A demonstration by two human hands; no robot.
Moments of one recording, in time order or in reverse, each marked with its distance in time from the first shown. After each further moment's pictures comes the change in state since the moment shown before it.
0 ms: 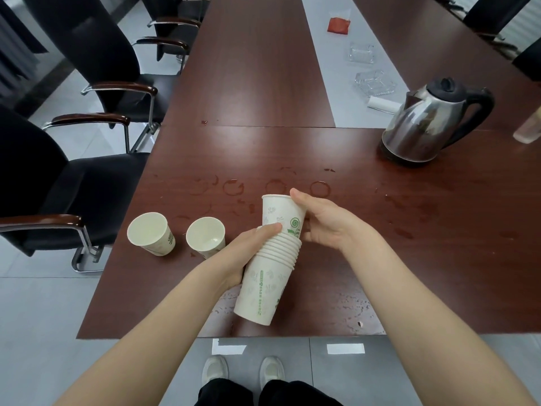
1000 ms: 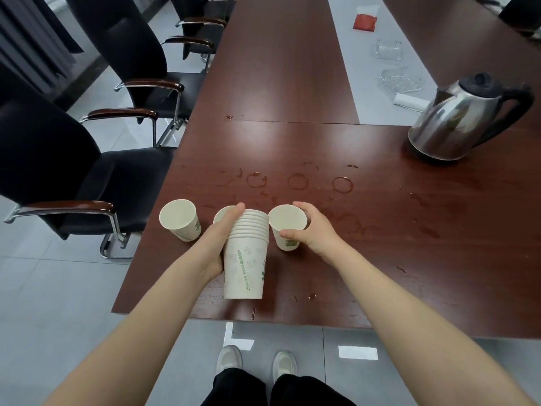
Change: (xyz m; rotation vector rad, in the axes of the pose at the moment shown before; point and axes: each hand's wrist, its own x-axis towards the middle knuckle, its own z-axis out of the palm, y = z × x) left_hand -0.038 -0.007 -0.053 -0.243 0.299 0.092; right_hand 0.042 0.073 0.020 -0.510 0.212 -0.315
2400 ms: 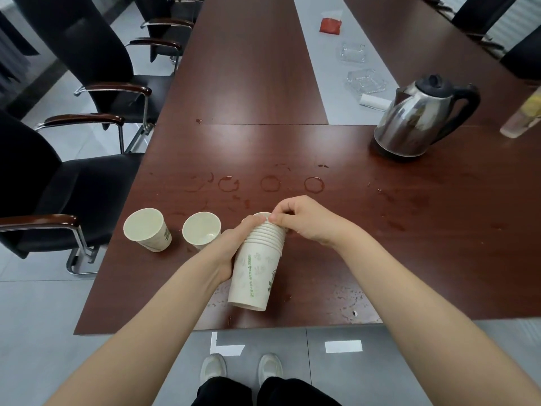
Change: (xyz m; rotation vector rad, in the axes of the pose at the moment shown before) left_hand 0.025 -0.015 0.048 0.139 -0.201 -0.126; right_hand -0.031 -0.068 -0.047 -0.209 -0.242 -0.096
